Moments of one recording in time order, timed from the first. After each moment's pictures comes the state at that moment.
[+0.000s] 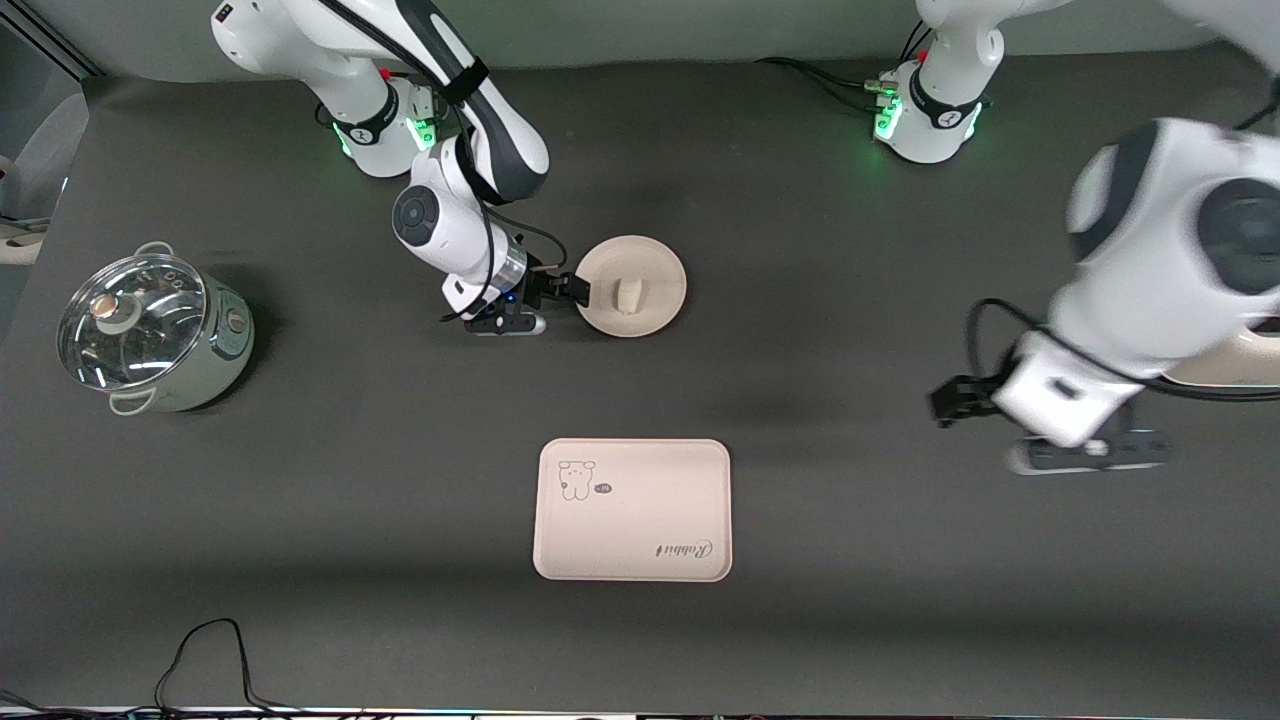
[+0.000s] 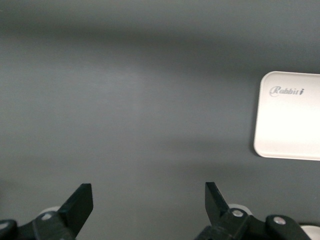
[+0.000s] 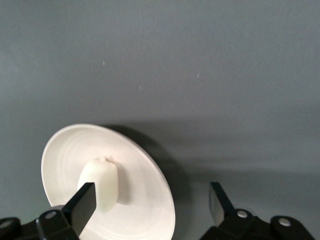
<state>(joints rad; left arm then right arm) 0.27 0.36 -0.57 -1.39 0.20 1.75 -0.37 0.83 0.26 -0.12 -2.35 0.80 2.63 0.14</state>
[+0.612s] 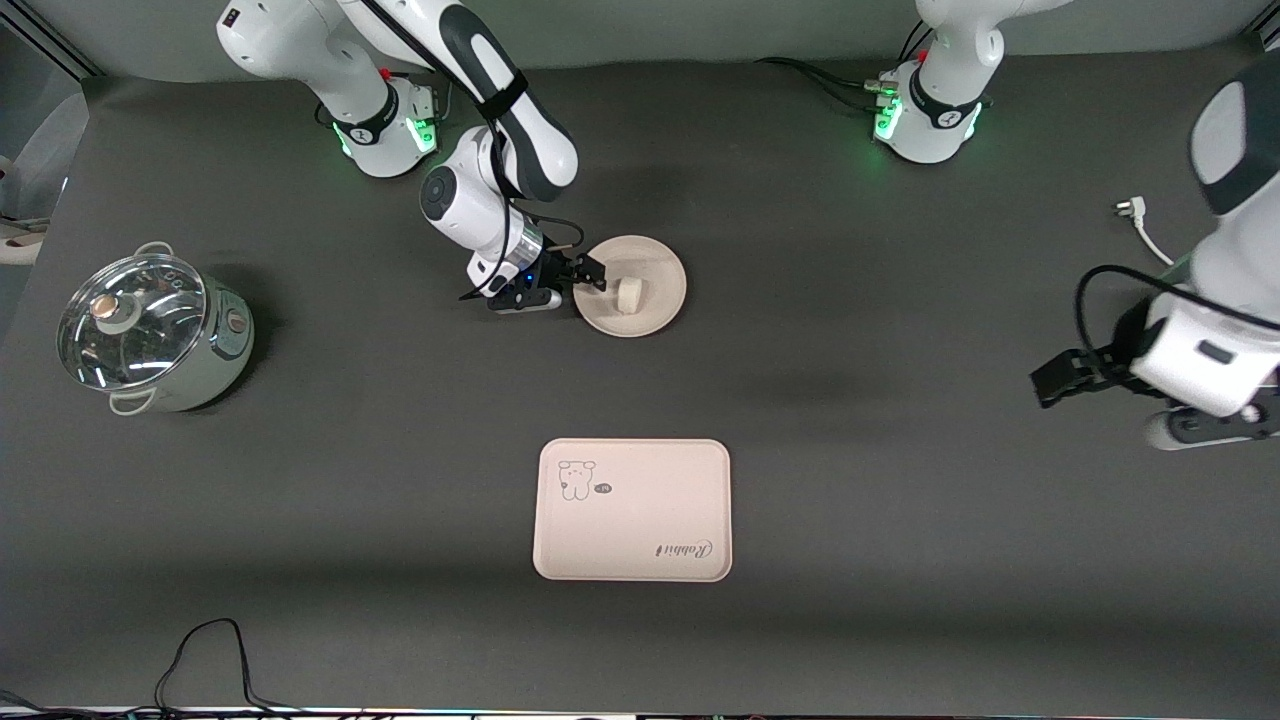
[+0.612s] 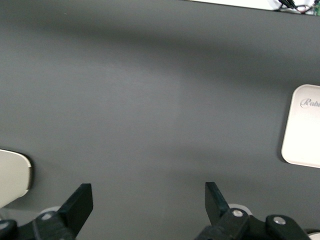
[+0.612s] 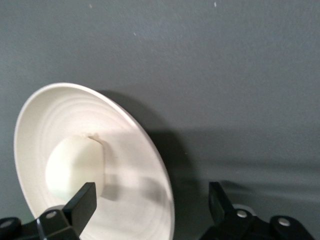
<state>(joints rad) 0.16 0.24 -0.32 -1.39 0.13 1.69 -0.31 0.99 0.35 -0.13 -2.40 1.37 2.81 -0.30</state>
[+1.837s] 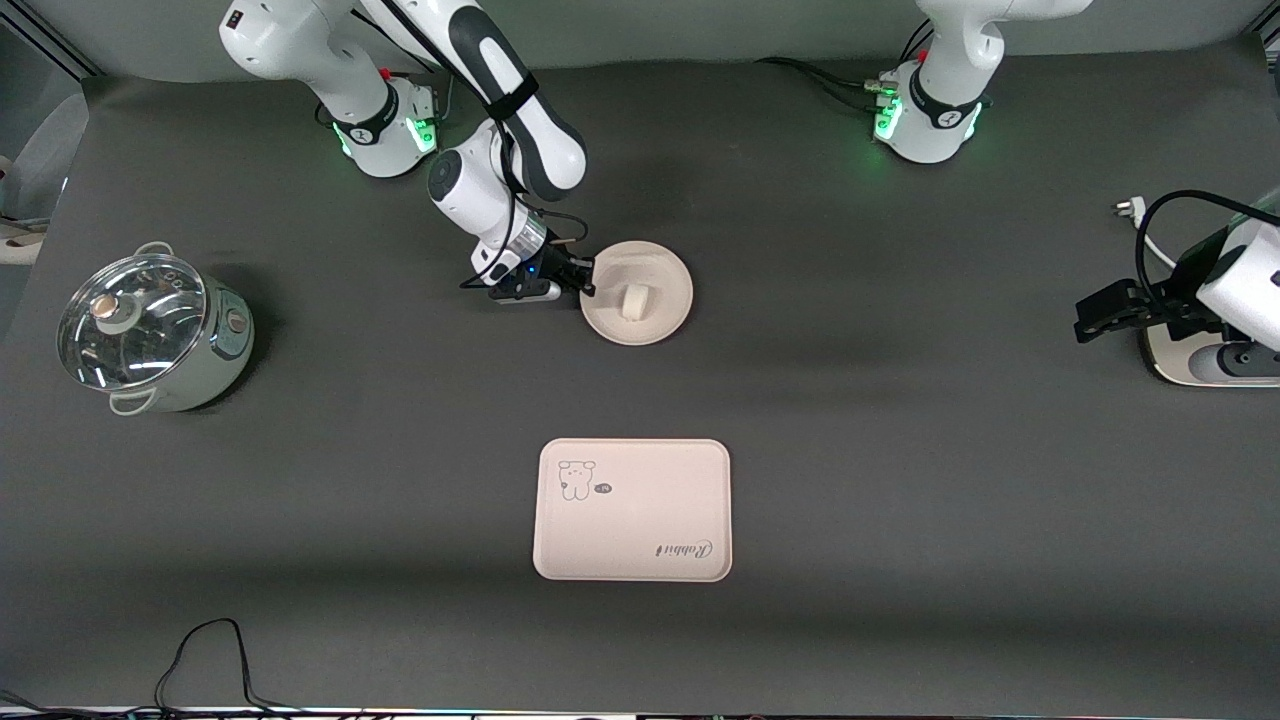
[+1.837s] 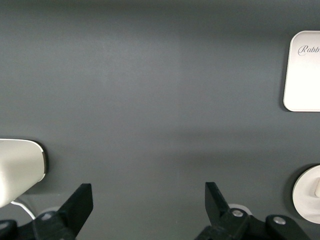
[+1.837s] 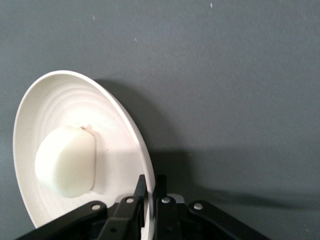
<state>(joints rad) -0.08 0.14 0.02 -1.46 -0.02 1.58 -0.06 1.05 0.37 -0.14 -2.38 1.57 2.90 -0.39</state>
